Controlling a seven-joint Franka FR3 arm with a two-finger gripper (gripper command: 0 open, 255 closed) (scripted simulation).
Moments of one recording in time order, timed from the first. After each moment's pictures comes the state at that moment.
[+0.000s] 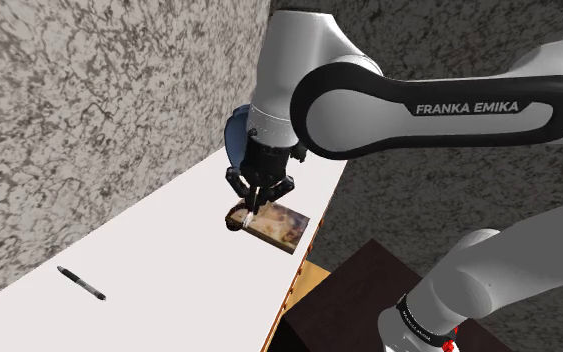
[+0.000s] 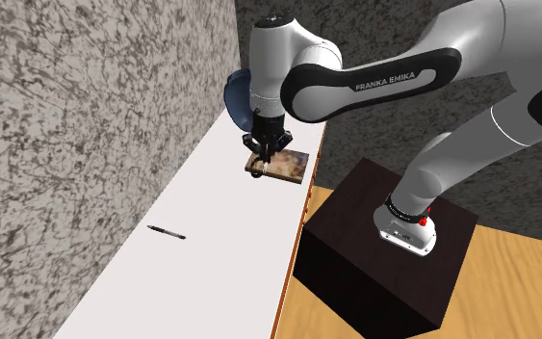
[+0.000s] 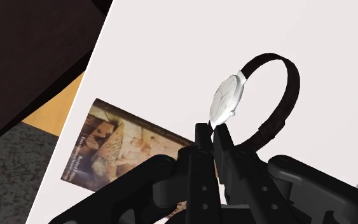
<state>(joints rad) -0.08 -0.36 0.70 -2.15 0.25 1.91 1.18</state>
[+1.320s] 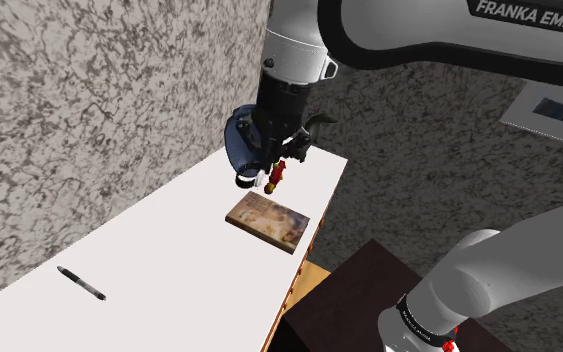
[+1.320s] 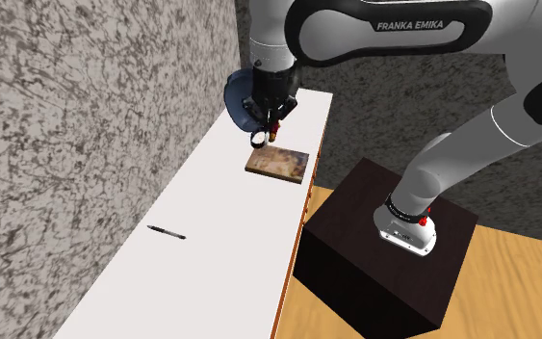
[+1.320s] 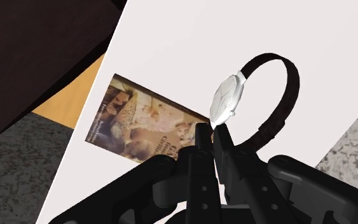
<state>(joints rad) -0.10 -0.36 0.64 -1.92 0.23 1.67 1.16</state>
